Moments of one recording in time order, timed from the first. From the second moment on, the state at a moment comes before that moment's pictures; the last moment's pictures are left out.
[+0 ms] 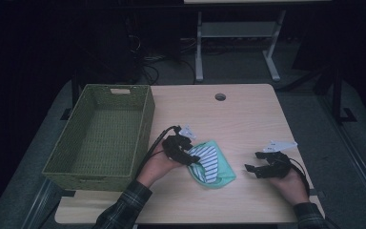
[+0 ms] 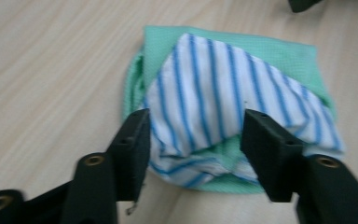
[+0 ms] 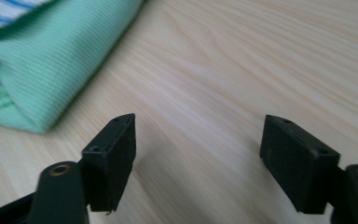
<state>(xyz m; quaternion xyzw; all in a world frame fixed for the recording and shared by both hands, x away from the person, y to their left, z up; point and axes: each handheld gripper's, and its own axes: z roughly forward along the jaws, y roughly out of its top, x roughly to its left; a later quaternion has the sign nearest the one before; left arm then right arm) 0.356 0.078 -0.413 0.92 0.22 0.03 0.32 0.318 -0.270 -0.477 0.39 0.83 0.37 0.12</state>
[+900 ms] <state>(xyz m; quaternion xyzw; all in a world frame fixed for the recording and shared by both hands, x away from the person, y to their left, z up) 0.338 0.049 -0.453 0.95 0.18 0.02 0.25 0.312 -0.282 -0.483 0.41 0.82 0.36 0.16</state>
